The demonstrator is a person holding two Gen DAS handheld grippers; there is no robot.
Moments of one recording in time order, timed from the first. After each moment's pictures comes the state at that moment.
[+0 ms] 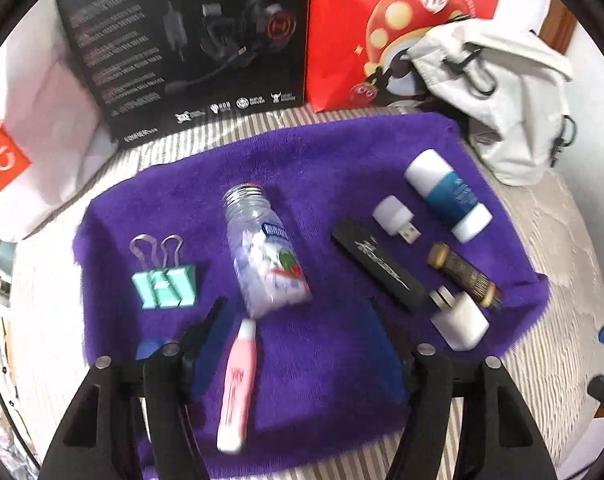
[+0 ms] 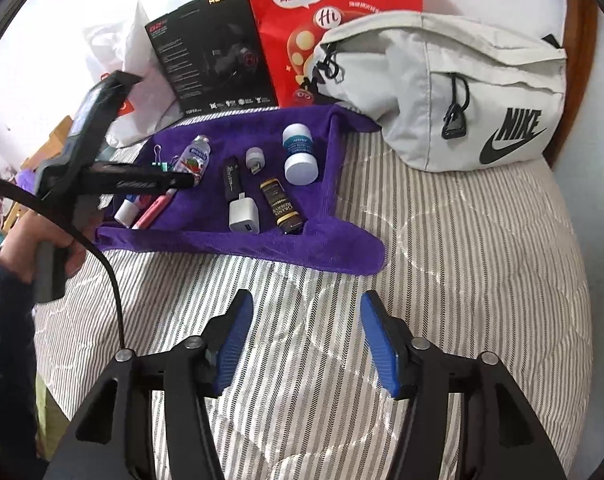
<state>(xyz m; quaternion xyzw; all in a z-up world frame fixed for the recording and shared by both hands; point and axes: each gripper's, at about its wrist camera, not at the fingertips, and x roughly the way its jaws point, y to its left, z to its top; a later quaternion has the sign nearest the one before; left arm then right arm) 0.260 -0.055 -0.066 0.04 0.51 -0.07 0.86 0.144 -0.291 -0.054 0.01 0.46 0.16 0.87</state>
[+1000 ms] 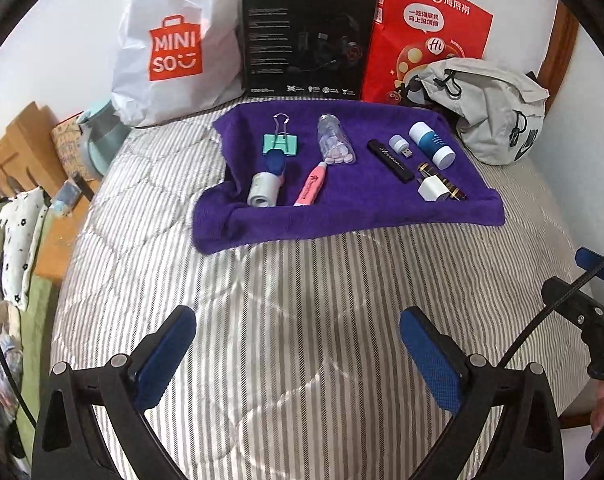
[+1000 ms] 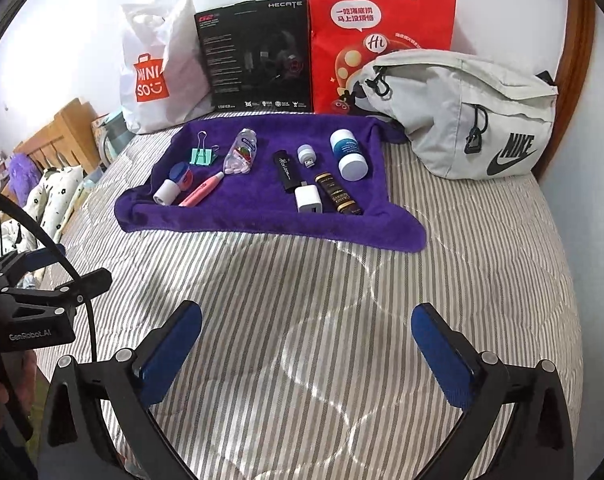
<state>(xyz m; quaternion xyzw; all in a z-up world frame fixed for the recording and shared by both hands) 0.054 0.000 -0.038 -0.02 0.46 0.03 0.89 0.072 -0.223 -0.035 -0.03 0.44 0.13 0.89</state>
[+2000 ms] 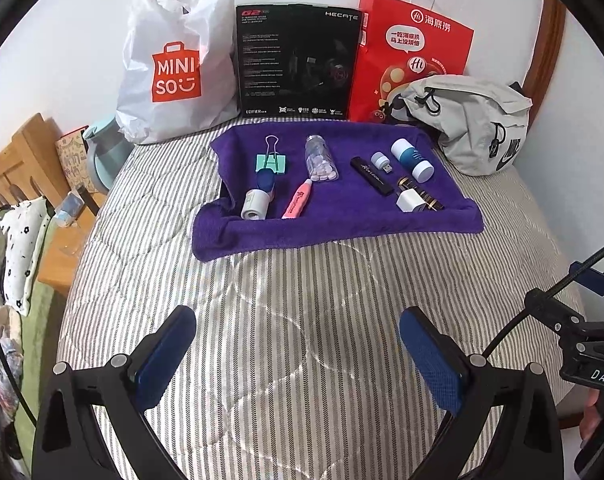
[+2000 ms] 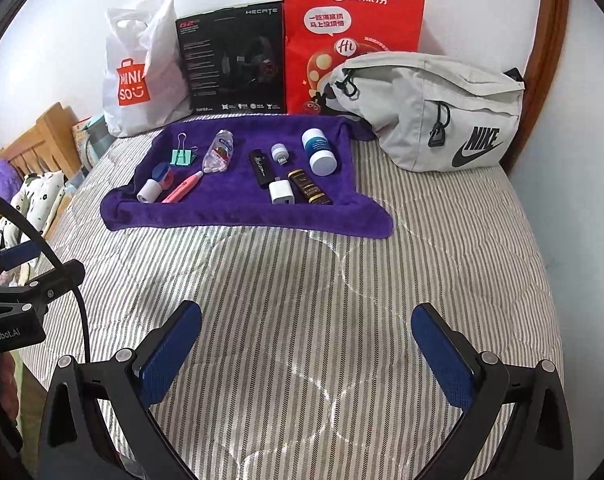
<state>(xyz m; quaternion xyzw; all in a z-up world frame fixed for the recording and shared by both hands) 0.035 -0.013 -0.016 -0.03 0.43 0.01 0.90 0.054 -0.235 -0.028 -0.03 0.43 0.09 0.90</state>
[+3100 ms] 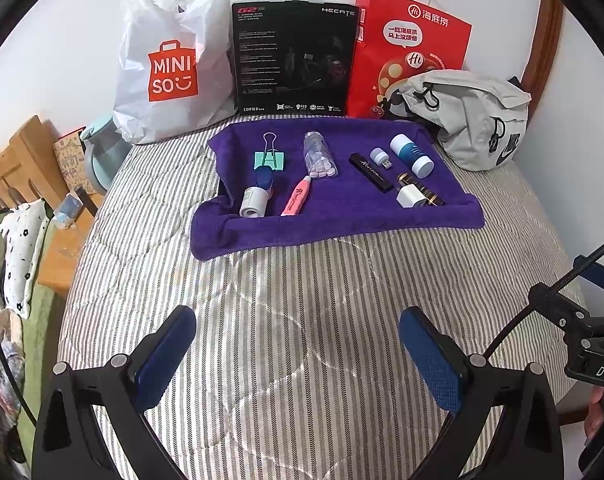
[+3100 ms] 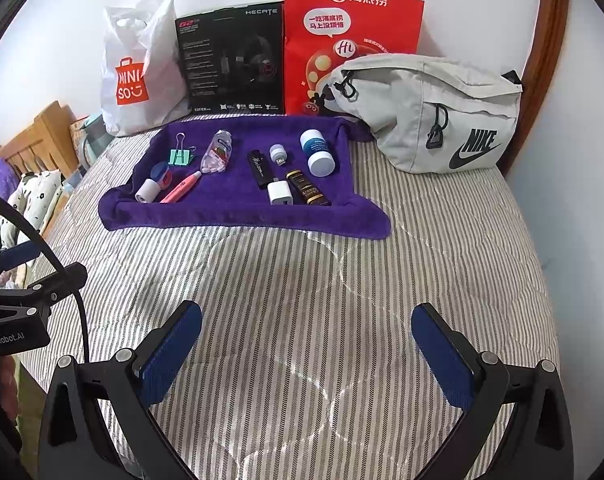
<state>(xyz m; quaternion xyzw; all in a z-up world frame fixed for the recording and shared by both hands) 0.037 -0.014 -0.019 -0.02 0.44 0.01 0.90 0.054 -0.235 -0.025 -0.04 0.43 0.08 0.90</state>
